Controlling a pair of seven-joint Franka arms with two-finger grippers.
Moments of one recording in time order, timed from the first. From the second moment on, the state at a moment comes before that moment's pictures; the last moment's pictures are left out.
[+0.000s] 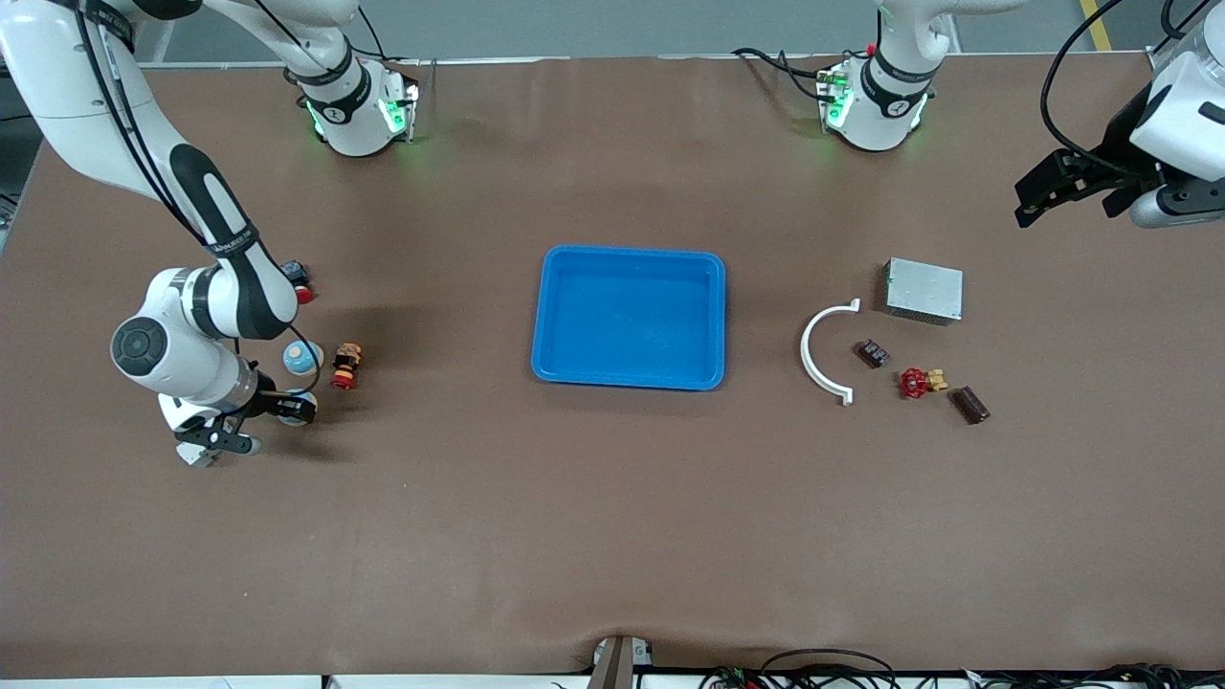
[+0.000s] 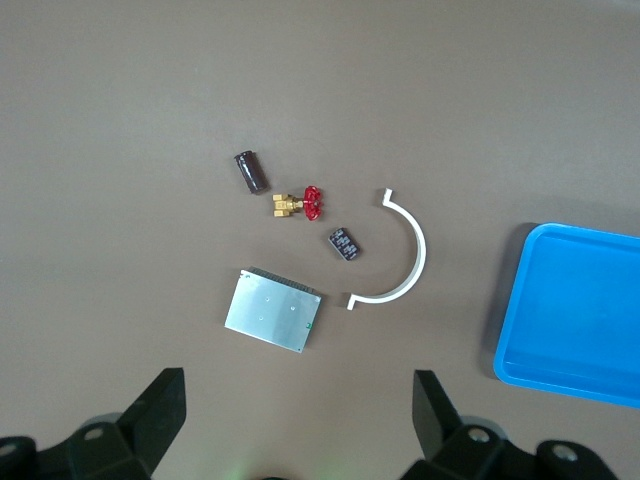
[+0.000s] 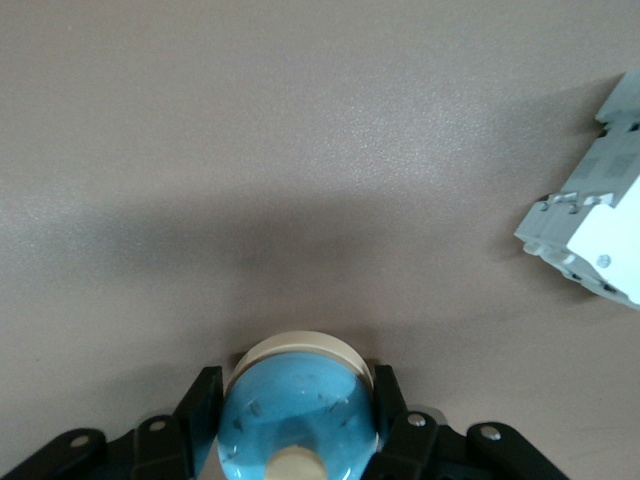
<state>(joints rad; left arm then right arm) -0.04 -0.11 -0.07 -1.65 0.02 1.54 -0.22 -0.18 0.57 0.11 -1.98 -0.09 2.54 0.19</state>
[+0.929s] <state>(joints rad) -0.04 -0.11 -0.07 -1.65 0.02 1.53 -0.22 -0.20 0.57 0.11 -1.98 -0.09 2.55 0.17</state>
